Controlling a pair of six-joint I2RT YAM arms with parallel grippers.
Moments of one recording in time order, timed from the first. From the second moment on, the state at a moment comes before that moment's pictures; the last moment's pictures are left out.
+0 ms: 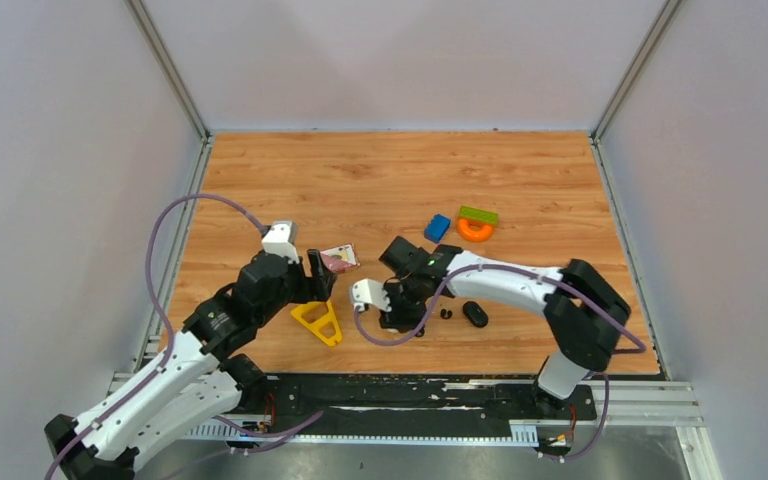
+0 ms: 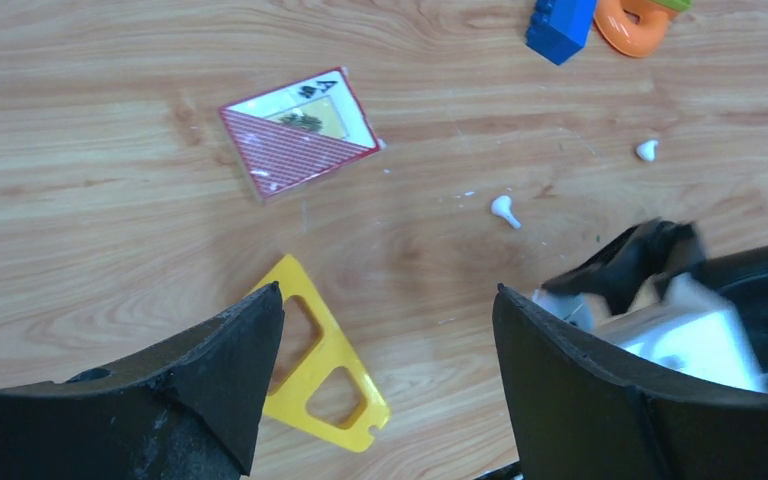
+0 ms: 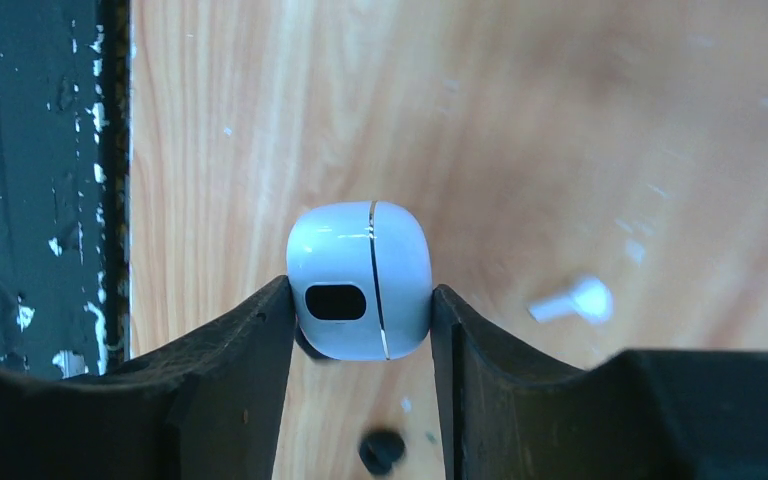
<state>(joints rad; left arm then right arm) -0.71 0.62 0.62 -0.52 -0.28 -0.56 0.99 1.71 1.10 -0.62 -0.38 -0.76</state>
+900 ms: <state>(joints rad) -0.71 0.98 0.47 0.32 0.31 -0.89 0.78 1.36 1.16 -0.72 -0.42 -0.70</state>
